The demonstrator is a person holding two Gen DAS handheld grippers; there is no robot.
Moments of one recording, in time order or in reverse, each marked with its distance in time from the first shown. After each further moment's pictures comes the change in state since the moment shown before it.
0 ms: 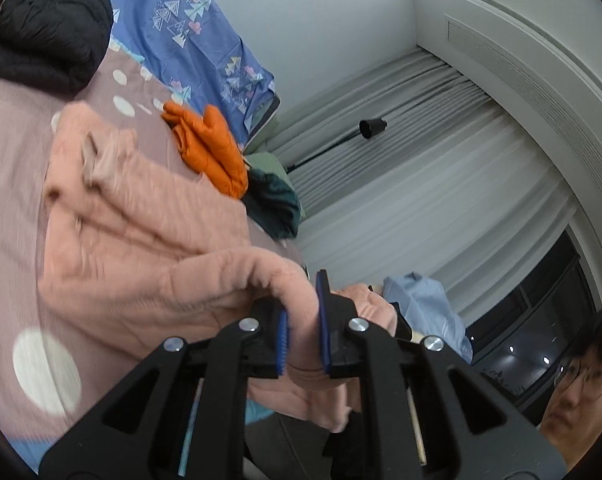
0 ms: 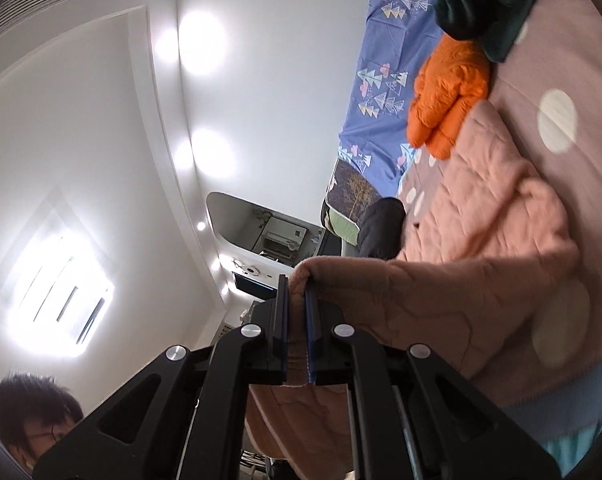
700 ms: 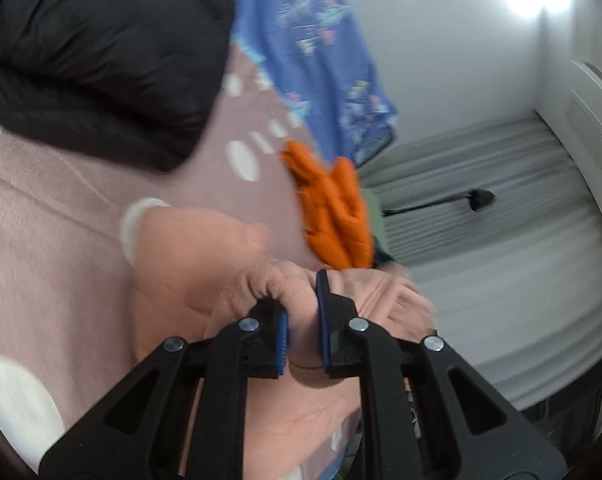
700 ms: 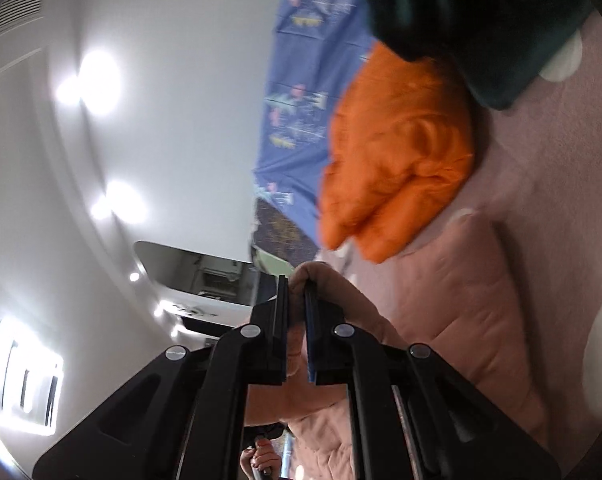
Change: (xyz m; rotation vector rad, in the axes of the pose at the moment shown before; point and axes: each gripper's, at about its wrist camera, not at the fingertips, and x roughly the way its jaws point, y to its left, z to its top) left arm 0.074 0.201 0.177 -0.336 -0.007 0.274; right arm 0.128 -0.151 0.187 0.193 -0.025 -0.317
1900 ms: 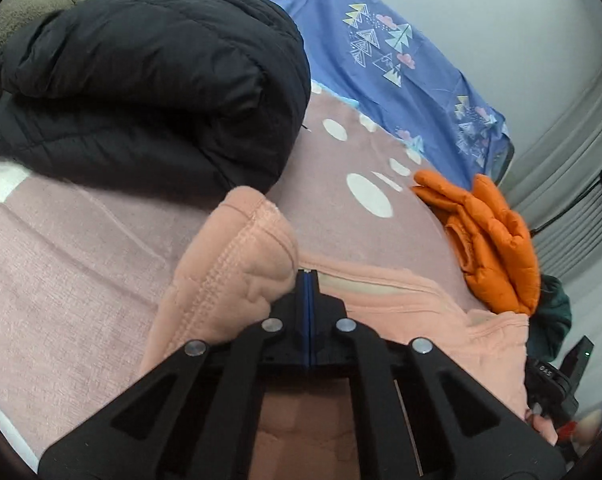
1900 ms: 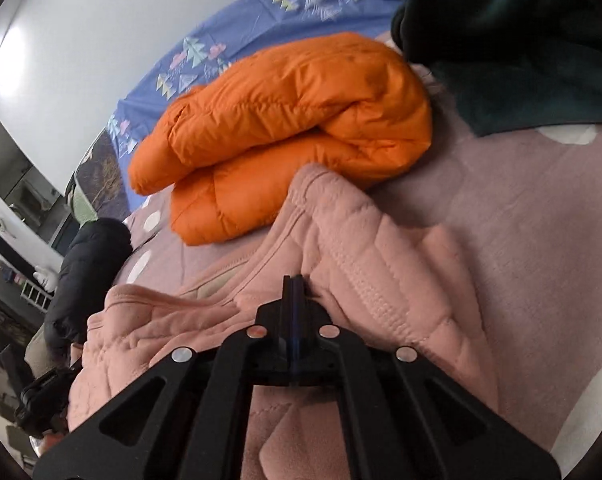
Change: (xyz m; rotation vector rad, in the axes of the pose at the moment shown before) left arm 0.068 0.005 -0.015 0.243 -0.299 0.557; right arm 0.069 -0.005 -0.047 -0.513 -0.117 -0.634
